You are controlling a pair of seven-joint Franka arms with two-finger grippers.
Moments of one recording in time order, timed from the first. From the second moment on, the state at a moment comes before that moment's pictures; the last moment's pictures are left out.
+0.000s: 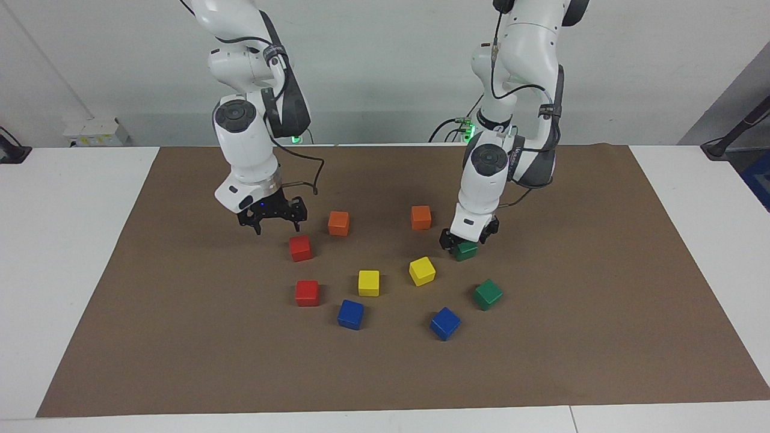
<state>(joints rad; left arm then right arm) -0.34 0.28 -0.12 -2.00 0.11 2.27 -0.73 0.20 0.08 0.04 -2.07 -0.01 2.23 0.17</state>
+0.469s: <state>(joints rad) -0.34 0.28 -0.12 -2.03 0.11 2.32 -0.75 0.23 0.15 0.03 -2.07 -0.01 2.33 0.17</state>
